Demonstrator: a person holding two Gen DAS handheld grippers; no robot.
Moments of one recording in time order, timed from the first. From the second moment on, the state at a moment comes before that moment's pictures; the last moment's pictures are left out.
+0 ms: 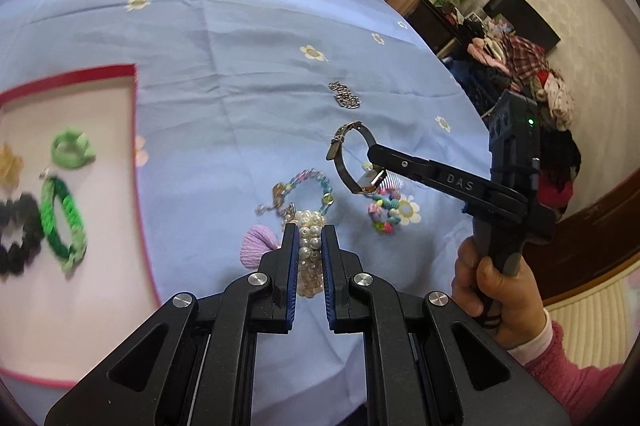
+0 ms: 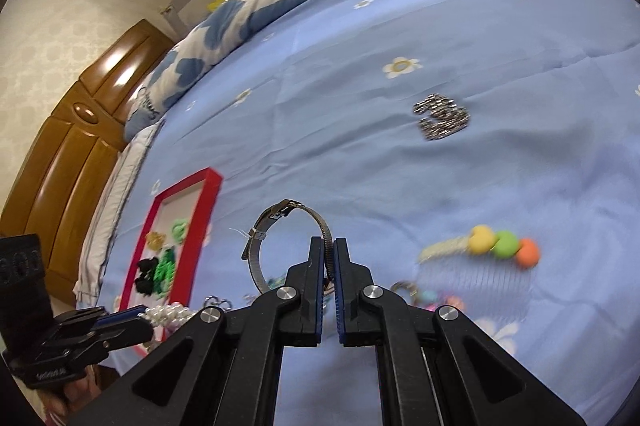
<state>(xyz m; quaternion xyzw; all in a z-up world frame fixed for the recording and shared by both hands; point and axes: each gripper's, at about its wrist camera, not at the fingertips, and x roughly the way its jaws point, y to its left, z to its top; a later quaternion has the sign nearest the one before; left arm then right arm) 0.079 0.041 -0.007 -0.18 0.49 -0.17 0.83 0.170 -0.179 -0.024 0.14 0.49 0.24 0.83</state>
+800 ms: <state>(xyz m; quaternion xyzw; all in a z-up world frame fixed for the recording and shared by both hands) 0.042 -0.010 -0.035 -0.03 0.54 -0.17 0.82 0.128 -0.166 -0.018 0.16 0.49 0.27 0.82</state>
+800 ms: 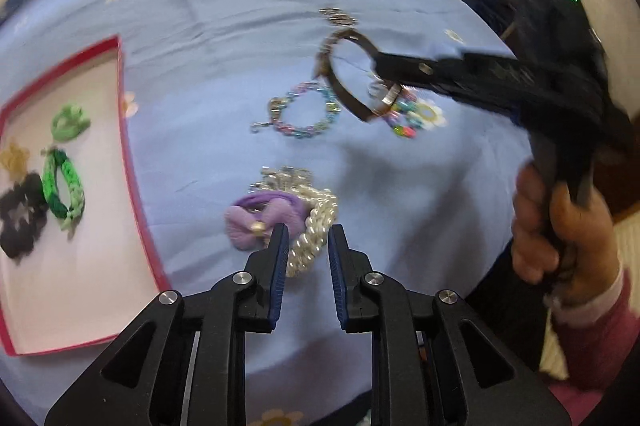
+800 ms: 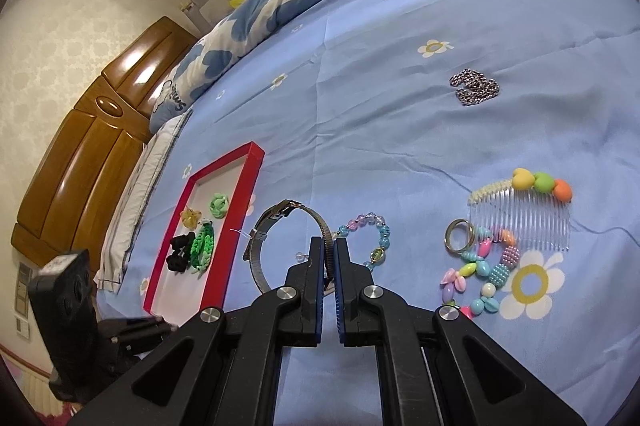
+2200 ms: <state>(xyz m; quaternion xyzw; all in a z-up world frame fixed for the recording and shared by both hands) 0.049 0.024 -0.043 -0.10 0.53 -0.14 0.83 0.102 -0.148 -0.015 0.14 0.49 0.28 0.81</state>
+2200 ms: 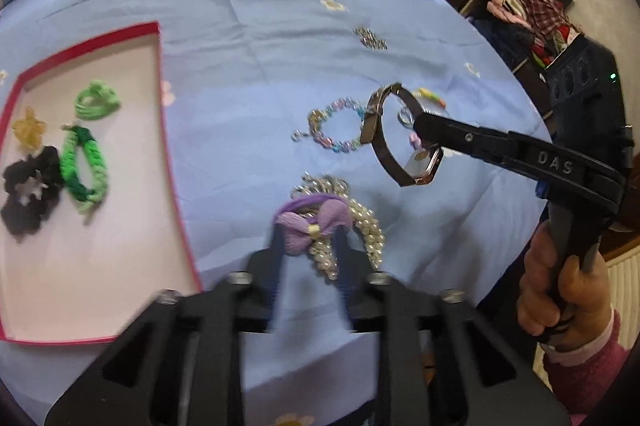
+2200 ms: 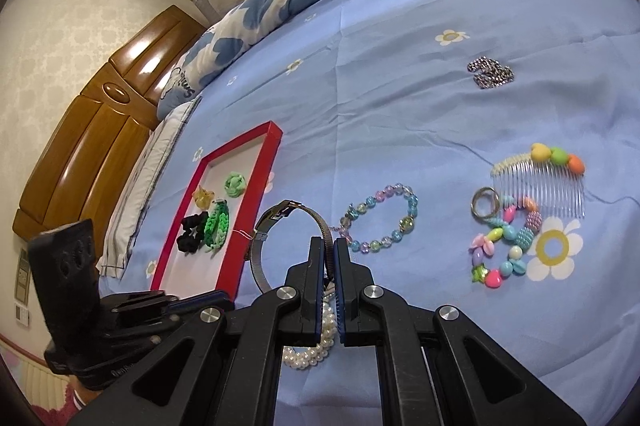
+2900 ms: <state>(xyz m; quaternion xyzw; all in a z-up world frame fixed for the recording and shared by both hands) 0.051 0.036 -0.038 -0.11 0.51 -0.12 0.85 0.099 -0.160 -0.021 0.15 0.50 0.27 0.81</state>
